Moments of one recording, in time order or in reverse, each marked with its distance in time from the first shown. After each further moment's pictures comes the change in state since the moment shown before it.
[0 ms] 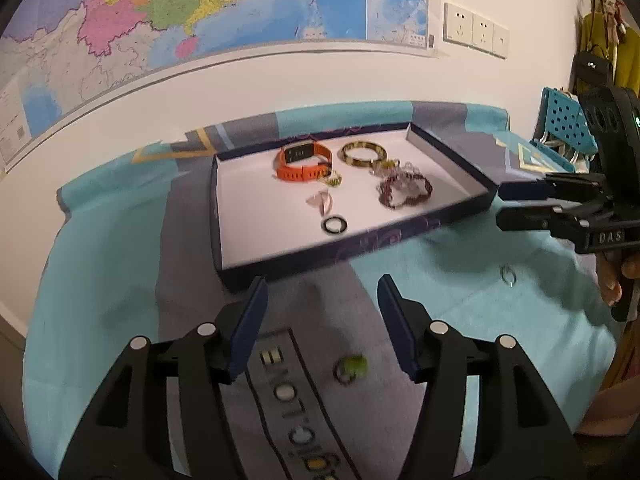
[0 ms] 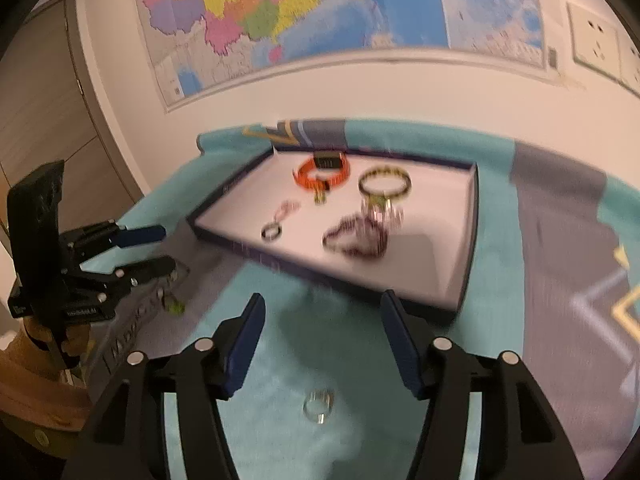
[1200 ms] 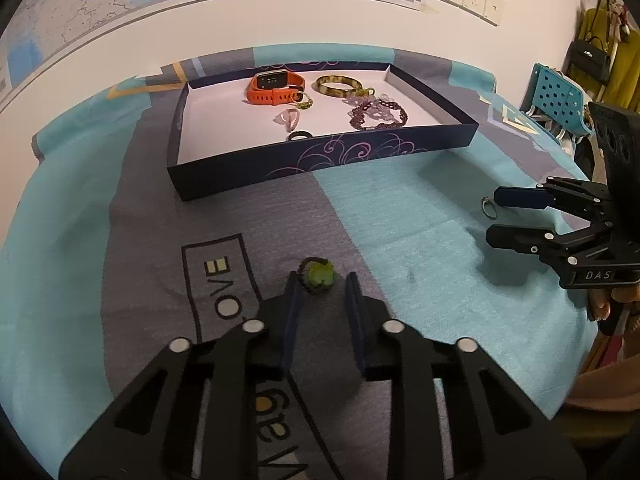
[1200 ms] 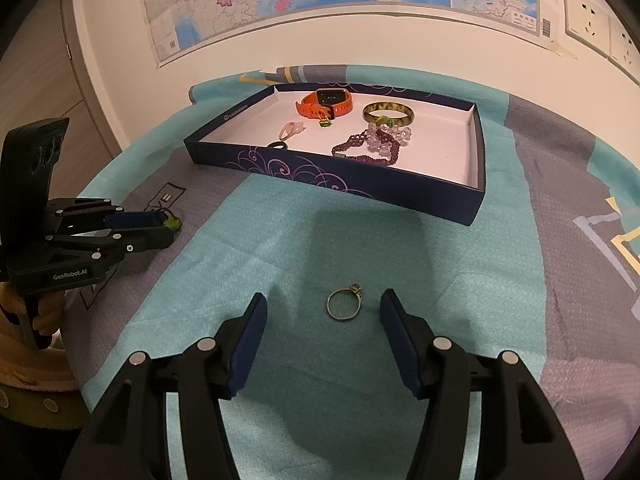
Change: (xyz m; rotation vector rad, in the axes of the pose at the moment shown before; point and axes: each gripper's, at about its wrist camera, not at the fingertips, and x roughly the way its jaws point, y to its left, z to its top) left arm 0.017 -0.013 -0.040 -0.037 0.144 -0.090; right arm 0.008 0.026 -0.051 -0.032 0.087 -0.079
